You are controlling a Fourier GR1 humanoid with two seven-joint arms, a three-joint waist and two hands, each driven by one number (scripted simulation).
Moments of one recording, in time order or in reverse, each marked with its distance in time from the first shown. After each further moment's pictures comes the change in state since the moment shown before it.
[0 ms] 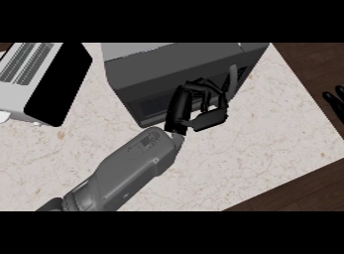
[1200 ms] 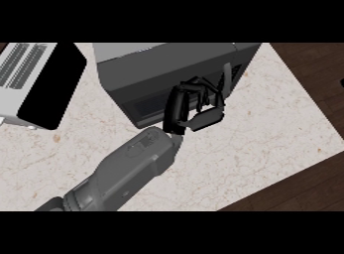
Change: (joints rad) left arm -0.006 0.000 -0.018 0.040 0.110 0.006 -0.180; right arm -0.054 -0.067 -0.029 -0.030 -0.130 -0.008 0.088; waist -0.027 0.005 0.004
